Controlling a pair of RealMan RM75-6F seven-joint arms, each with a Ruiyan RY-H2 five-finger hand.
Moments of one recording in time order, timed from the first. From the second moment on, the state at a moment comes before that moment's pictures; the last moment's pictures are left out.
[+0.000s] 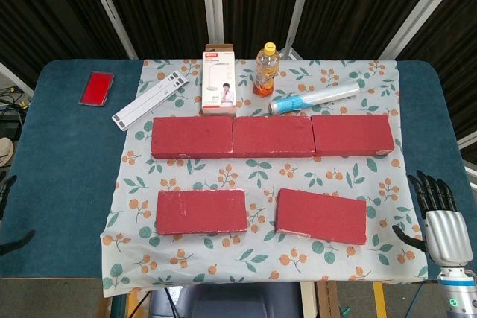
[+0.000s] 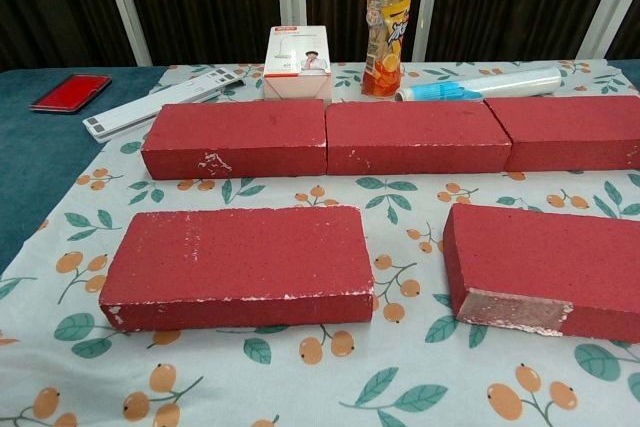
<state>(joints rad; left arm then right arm) 0.02 -1.06 -0.04 -1.76 1.48 1.58 0.17 0.06 -1.18 0.06 -1.55 -1.56 1.55 0.06</state>
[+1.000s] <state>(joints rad) 0.04 -1.05 -0.04 -1.77 1.46 1.61 0.14 0.08 -1.06 0.00 -1.73 -1.48 1.37 0.07</state>
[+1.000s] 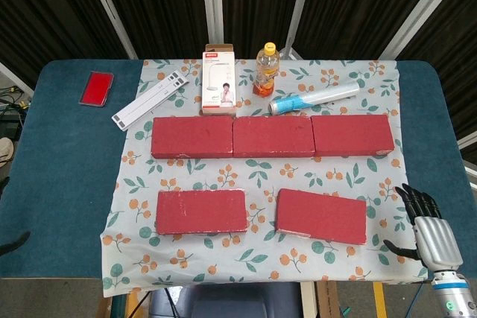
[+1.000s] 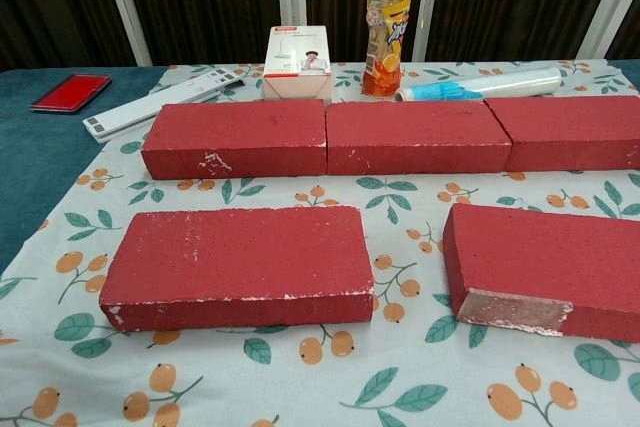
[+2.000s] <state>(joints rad) 0.01 -1.03 -0.06 -1.74 1.43 1.55 0.06 0.24 -1.14 0.05 -2.13 -1.04 1.21 -0.58</state>
